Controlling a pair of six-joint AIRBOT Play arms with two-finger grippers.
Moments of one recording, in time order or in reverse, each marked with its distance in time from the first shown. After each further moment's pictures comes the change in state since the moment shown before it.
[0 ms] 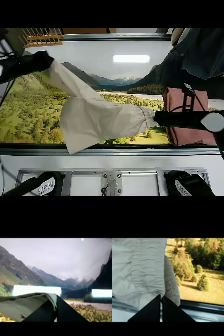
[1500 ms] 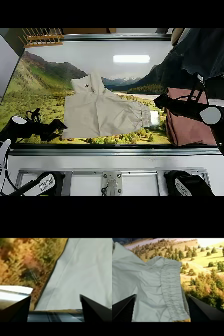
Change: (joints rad) left arm 0.339 0.037 -0.849 0.002 -0.211 0.024; right arm -0.106 -0.056 -0.016 0.001 -0.283 0.022
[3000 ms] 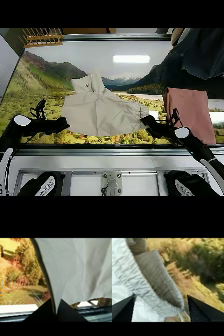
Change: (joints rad) left arm -0.173 0.213 -0.018 -0.052 0.032 0.034; right arm 0.088 -0.143 -0.476 0.627 -0.417 -0.132
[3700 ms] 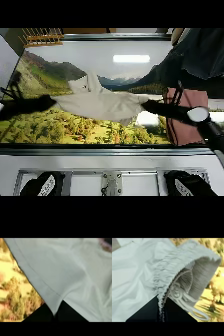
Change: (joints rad) left arm 0.038 0.119 0.431 -0.004 -0.102 -0.042; right arm -0.051 0.066 0.454 -0.153 0.354 -0.299
